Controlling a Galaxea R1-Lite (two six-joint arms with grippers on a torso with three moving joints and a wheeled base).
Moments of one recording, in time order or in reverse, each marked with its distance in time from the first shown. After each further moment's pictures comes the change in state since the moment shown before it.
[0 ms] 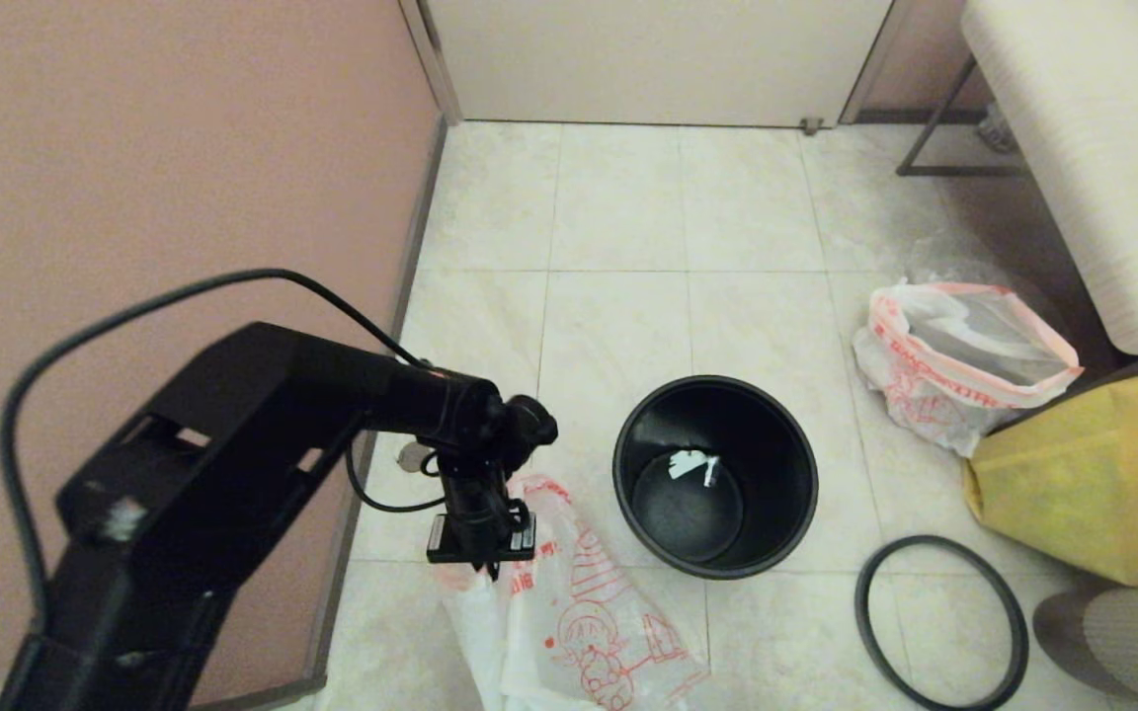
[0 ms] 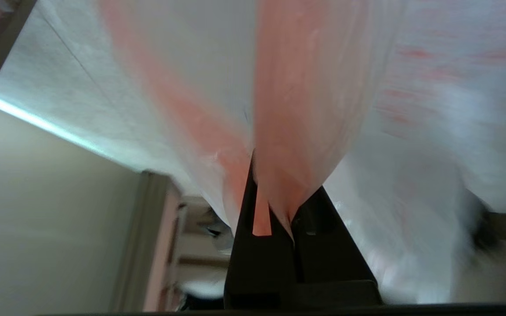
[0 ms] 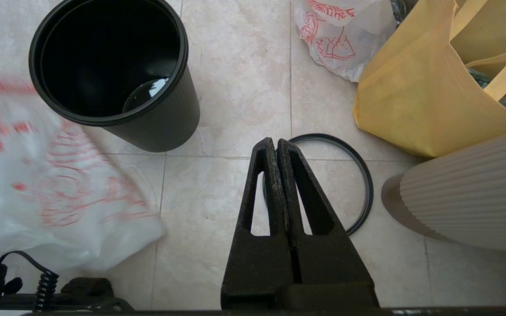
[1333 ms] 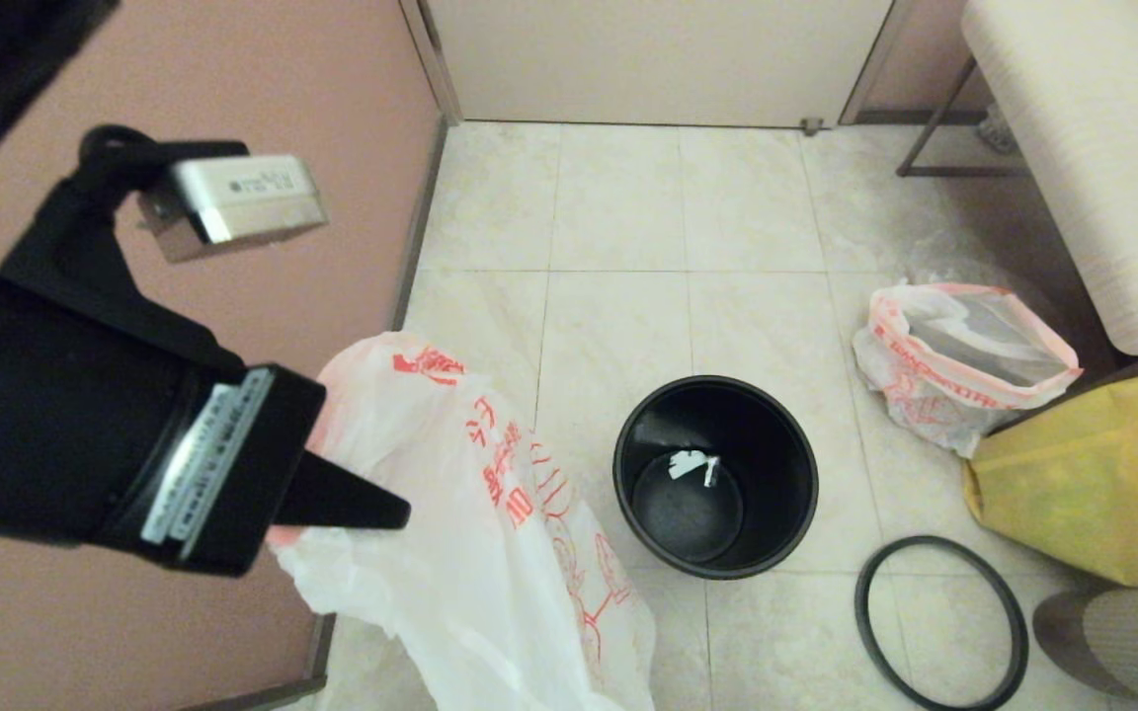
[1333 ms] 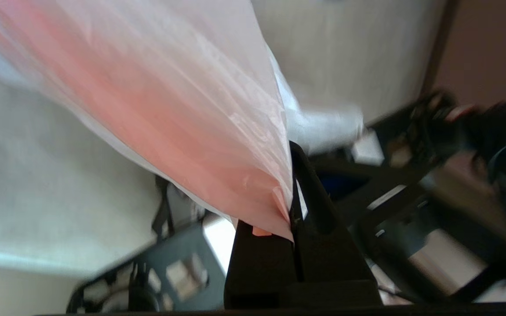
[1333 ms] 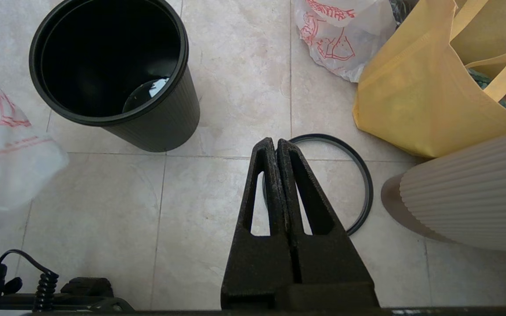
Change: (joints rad) left arm -0.477 -0.896 -0.037 0.317 -0.021 -0.035; right arm 0.000 0.000 0.000 0.000 0.000 0.000
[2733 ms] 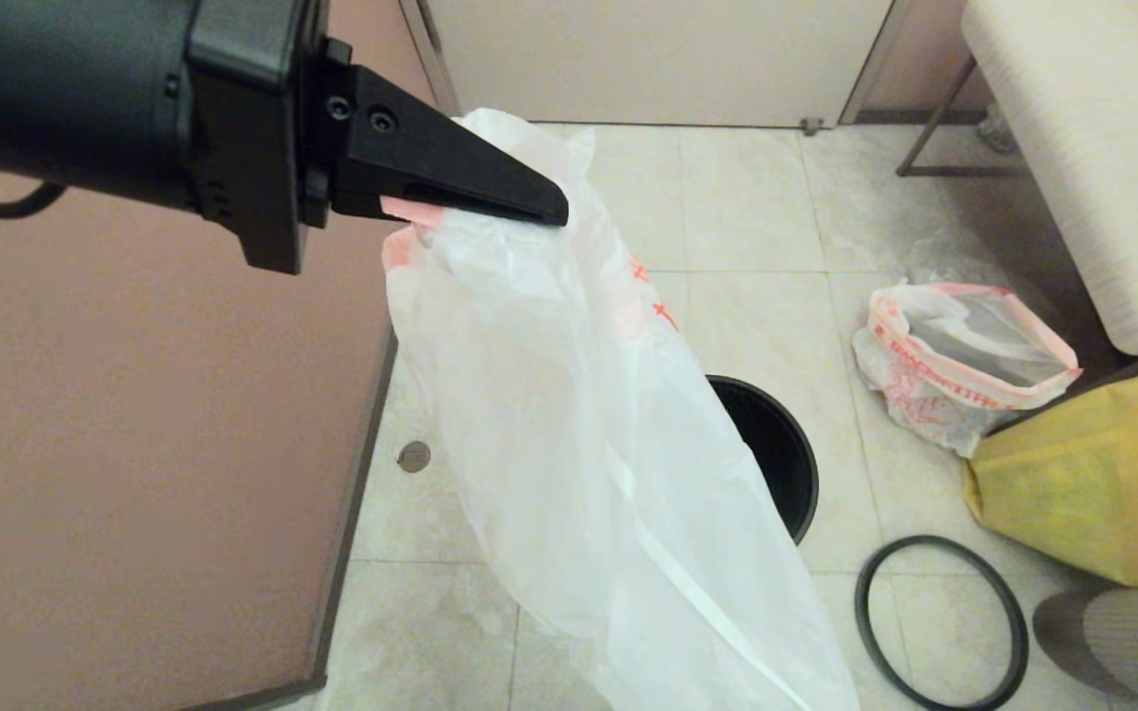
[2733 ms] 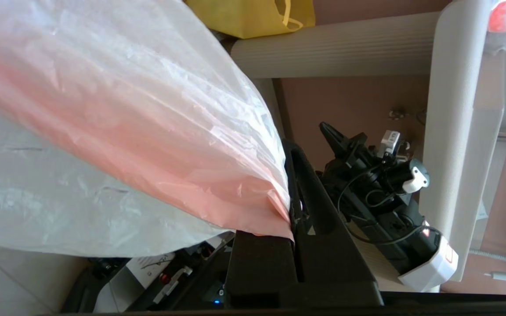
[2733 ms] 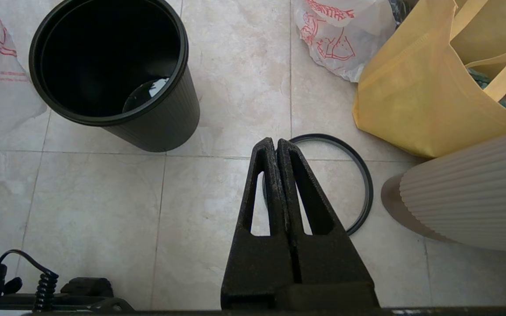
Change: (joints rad) left arm 0.136 0.091 -0.219 -0.311 -0.422 0.115; right arm 0.000 0.000 0.000 0.000 0.000 0.000
